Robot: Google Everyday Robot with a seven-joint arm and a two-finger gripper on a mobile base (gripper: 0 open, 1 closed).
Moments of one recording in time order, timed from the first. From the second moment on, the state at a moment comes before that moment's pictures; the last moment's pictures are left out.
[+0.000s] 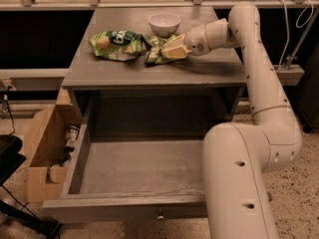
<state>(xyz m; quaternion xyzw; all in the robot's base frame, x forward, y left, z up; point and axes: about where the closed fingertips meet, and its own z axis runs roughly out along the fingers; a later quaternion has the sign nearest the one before) 0.804 -0.033 0.836 -0.55 0.64 0.31 0.43</state>
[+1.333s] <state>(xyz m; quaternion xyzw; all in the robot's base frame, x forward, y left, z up) 0.804 -0.033 0.836 -0.55 0.64 0.31 0.43</state>
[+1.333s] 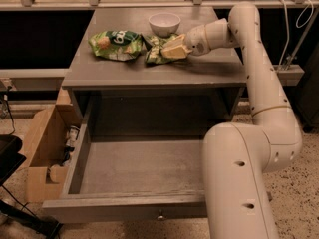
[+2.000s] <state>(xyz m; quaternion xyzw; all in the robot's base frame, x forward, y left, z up) 0.804 -0.033 0.836 -0.55 0.64 0.31 0.43</state>
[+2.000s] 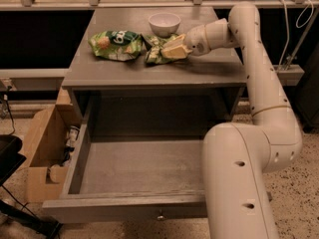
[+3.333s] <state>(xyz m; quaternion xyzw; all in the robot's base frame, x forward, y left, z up) 0.805 -0.031 0.839 -0.56 0.65 0.31 0.43</state>
